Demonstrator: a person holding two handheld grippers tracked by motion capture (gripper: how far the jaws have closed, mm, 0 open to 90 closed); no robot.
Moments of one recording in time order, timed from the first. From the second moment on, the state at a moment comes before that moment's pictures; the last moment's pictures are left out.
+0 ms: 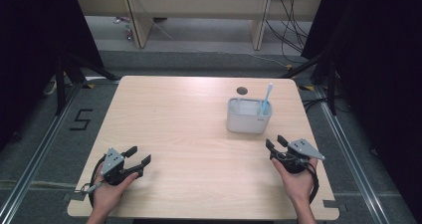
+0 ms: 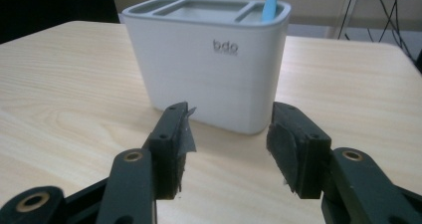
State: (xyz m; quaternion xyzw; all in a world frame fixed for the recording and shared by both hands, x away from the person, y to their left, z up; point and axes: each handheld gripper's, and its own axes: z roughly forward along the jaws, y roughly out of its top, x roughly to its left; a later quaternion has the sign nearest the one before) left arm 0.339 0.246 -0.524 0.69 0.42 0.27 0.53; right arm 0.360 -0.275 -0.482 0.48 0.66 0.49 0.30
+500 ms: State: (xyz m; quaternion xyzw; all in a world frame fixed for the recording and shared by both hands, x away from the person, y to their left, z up) left arm 0.339 0.248 -0.524 0.68 0.42 0.26 0.54; right arm 0.349 -0.273 -0.497 0.50 0.65 0.50 0.29
